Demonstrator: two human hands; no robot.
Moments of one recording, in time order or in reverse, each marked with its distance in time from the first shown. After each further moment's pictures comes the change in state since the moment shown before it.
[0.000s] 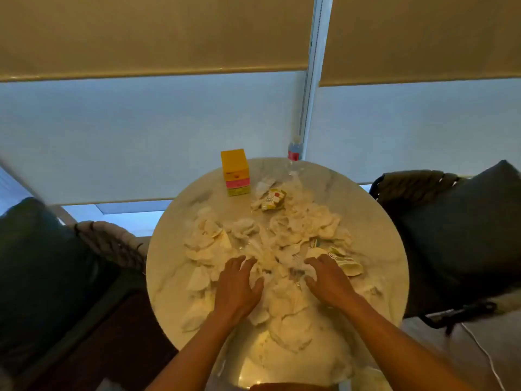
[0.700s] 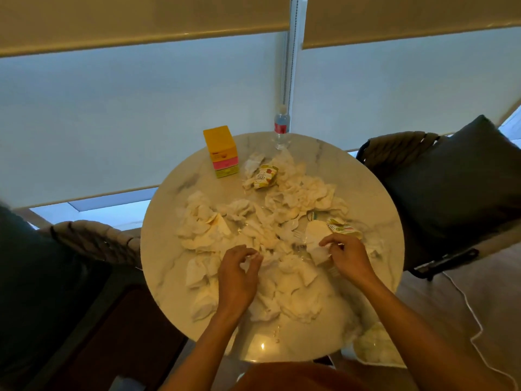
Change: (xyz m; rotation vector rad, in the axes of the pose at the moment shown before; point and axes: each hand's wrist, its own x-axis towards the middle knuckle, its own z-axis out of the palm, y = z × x) left_hand -0.019 0.000 -0.024 -0.622 0.158 -0.068; right_hand -0.028 -0.009 -0.007 0.654 0.356 0.280
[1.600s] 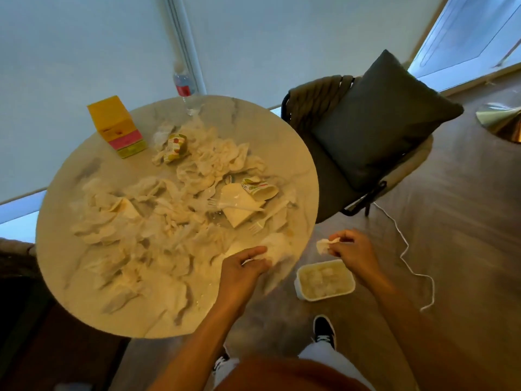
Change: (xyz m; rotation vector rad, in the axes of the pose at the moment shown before) left_hand -0.099 0.060 0.137 -0.291 -0.456 -0.451; right_hand -0.078 0.137 -0.143 0.212 0.106 0.525
